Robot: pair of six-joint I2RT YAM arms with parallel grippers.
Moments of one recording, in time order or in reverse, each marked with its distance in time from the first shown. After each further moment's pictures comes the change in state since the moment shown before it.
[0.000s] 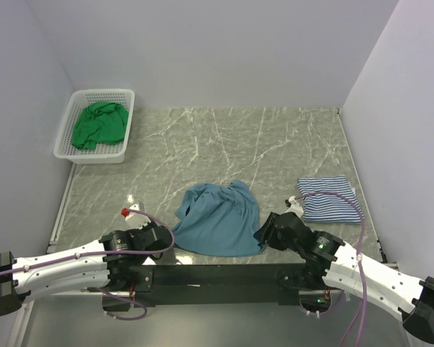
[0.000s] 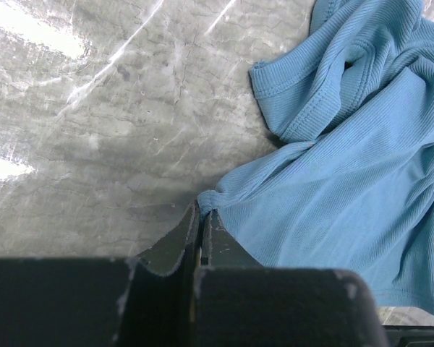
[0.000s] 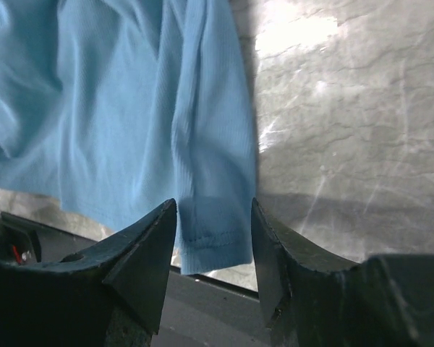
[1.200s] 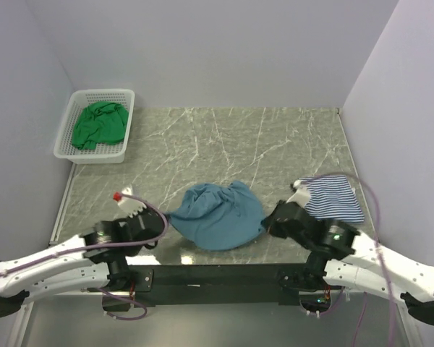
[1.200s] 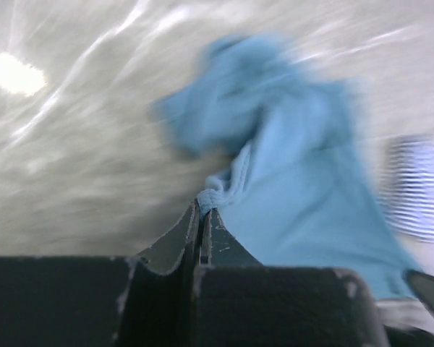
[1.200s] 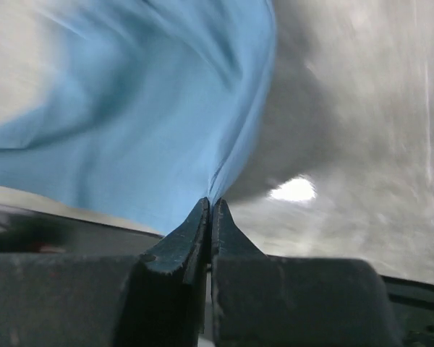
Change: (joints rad) left arm 0.002 -0.039 0.198 -0.093 -0.050 0.084; right arm 0.161 0.076 0.304 -0.262 0.200 0.007
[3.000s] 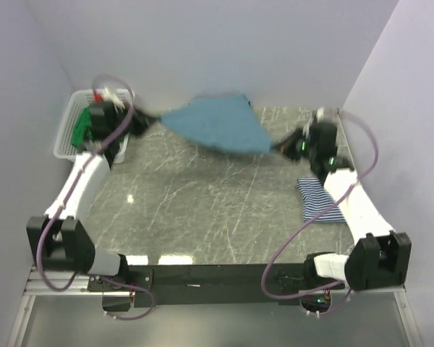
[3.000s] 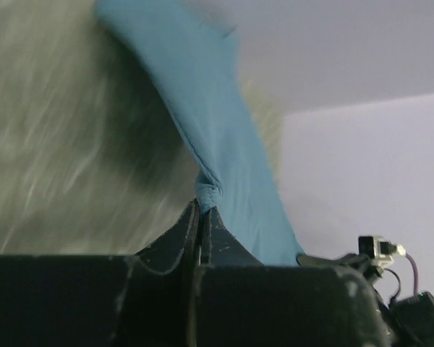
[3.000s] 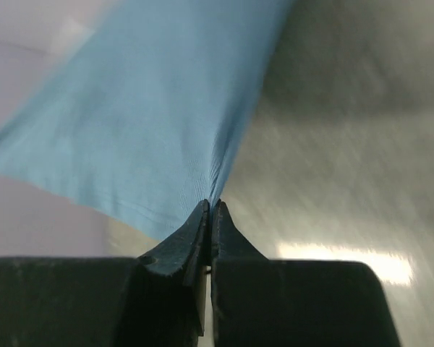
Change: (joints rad) left arm 1.105 0.771 0.735 0.681 1.067 0.556; right arm -0.937 0.631 0.523 0.501 -0.728 -0.366
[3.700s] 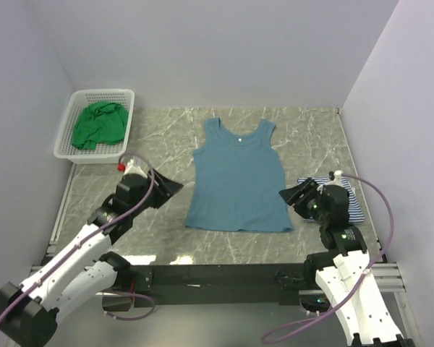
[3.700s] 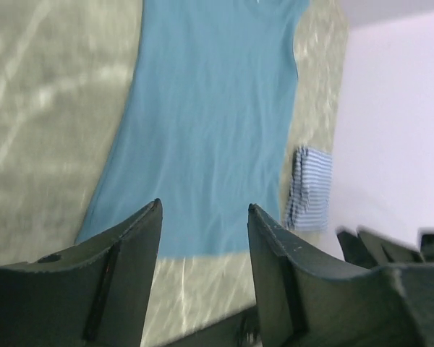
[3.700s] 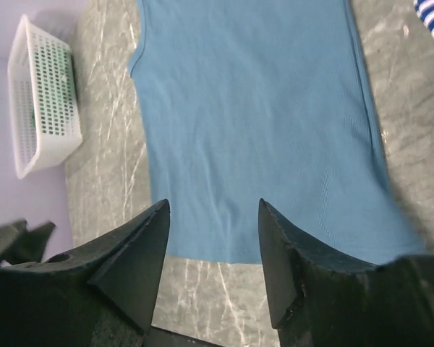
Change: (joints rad) left arm -0.454 -0.637 -0.755 -0.100 -0.365 -0.163; right arm 0.008 -0.766 -0.626 -0.200 0.150 0.090
